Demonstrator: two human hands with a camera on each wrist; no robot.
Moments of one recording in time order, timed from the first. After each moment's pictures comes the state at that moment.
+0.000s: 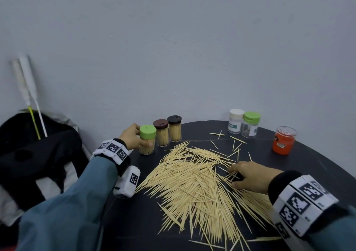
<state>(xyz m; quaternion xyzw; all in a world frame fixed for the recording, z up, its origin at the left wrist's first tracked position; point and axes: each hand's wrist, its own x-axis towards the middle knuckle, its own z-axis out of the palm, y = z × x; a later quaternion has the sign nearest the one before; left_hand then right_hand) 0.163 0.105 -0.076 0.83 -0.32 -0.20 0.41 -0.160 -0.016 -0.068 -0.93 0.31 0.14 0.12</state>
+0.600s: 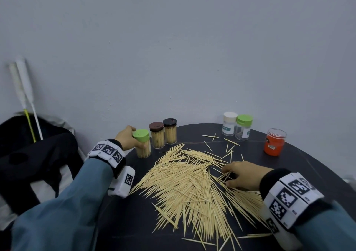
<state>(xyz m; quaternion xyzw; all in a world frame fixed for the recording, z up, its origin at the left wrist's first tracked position) 0.154 0.109 -0.061 0.88 -0.31 -0.15 0.32 -0.164 -0.017 -0.062 -0.93 0.31 0.15 0.14</state>
